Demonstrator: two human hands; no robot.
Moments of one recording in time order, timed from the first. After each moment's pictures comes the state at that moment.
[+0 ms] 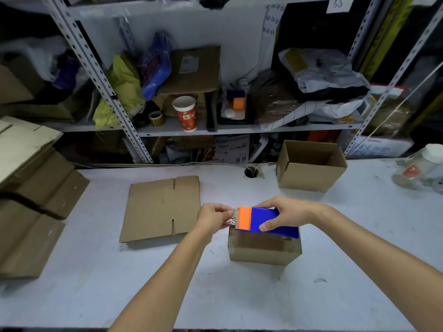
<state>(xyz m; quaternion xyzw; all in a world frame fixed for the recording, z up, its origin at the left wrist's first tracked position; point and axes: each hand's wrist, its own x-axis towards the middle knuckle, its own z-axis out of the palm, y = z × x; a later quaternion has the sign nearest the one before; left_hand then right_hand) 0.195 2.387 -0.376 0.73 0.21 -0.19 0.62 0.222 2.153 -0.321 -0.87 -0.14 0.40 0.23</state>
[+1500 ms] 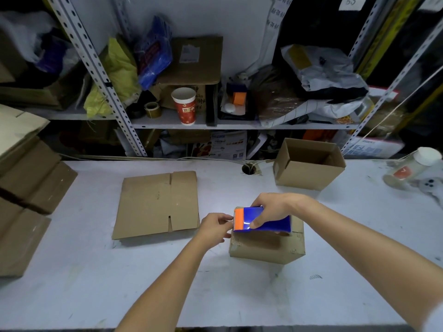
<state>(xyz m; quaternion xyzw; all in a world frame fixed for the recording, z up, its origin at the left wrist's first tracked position) 0.184 2.399 -0.420 0.78 0.14 -0.28 0.55 0.237 2.211 -0.311 -0.89 -0.10 0.44 0.07</state>
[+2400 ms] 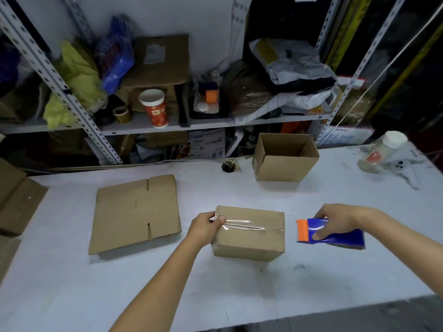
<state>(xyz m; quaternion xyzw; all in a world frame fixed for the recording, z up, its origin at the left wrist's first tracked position) 0.194 2.369 -0.420 0.82 0.12 -0.27 0.49 0.182 2.024 -0.318 -0.90 0.06 0.44 0.01</state>
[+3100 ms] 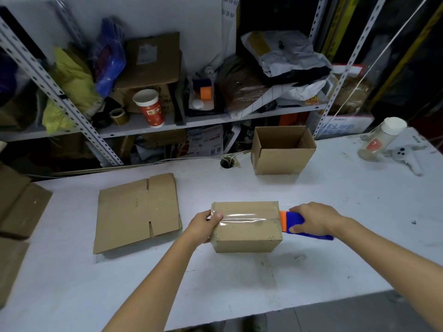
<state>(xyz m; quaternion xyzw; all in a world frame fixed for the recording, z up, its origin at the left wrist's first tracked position) 0.184 2.368 -0.411 0.77 0.13 -0.32 0.53 0.167 2.042 -0.374 -0.94 -0.01 0.33 0.03</state>
